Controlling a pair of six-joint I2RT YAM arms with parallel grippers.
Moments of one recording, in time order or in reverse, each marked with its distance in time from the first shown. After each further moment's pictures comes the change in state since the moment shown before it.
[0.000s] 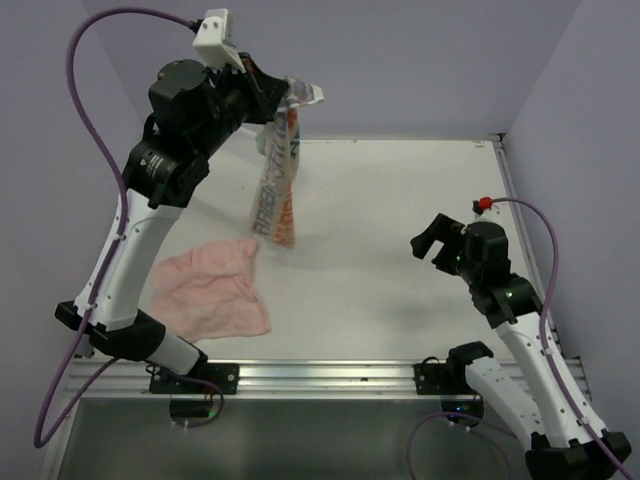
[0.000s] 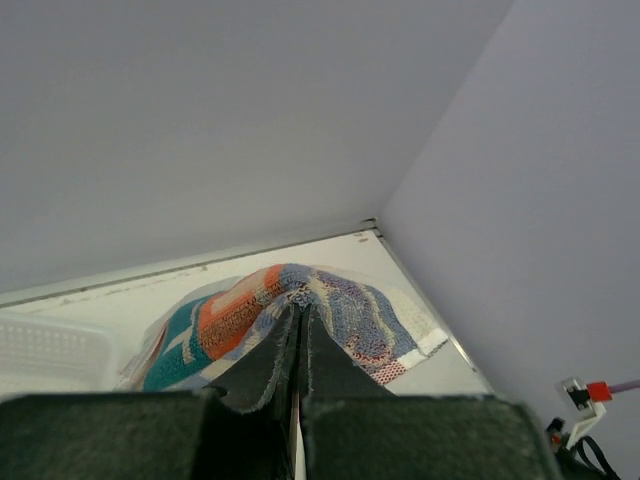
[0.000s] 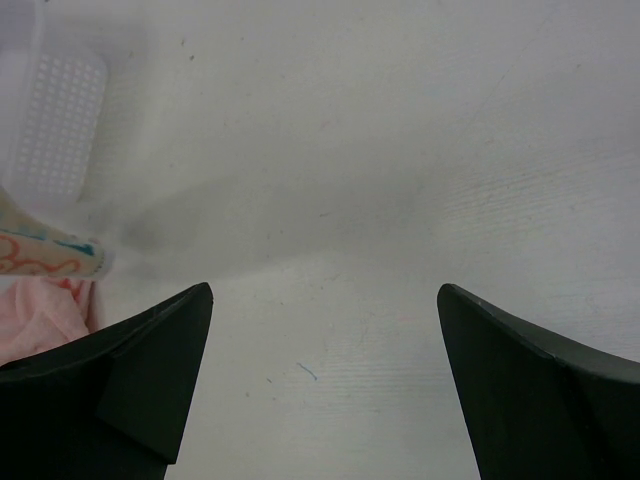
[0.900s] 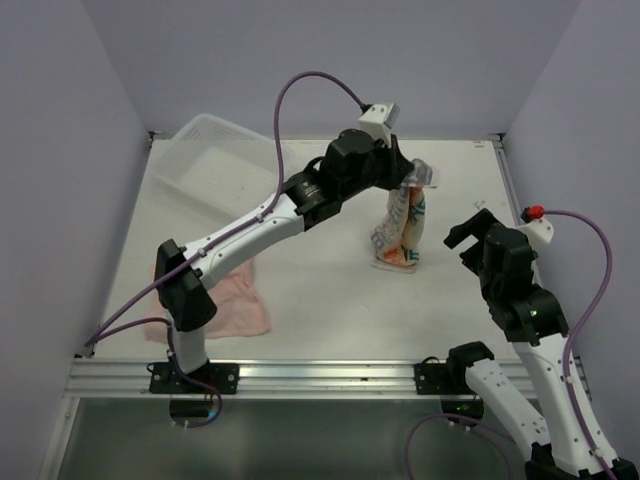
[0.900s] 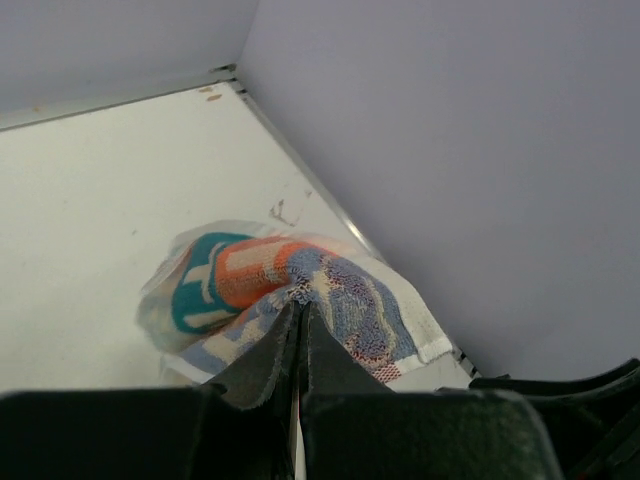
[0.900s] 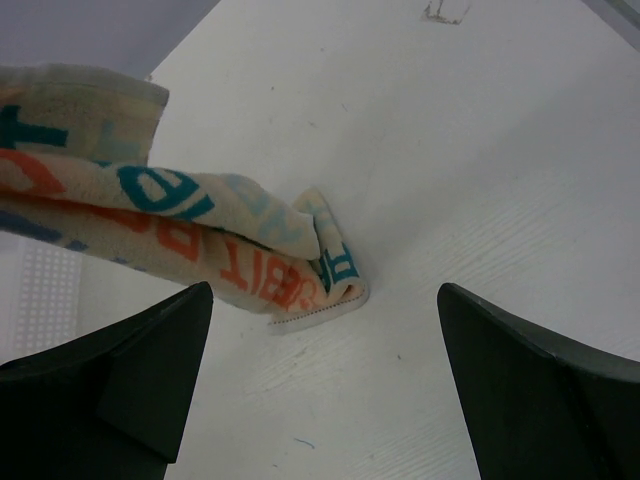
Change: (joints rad) left arm -0.382 0.402 -0.137 0.382 0.023 -0.132; right arm 0.000 -0.090 0.152 -0.183 0.394 0.167
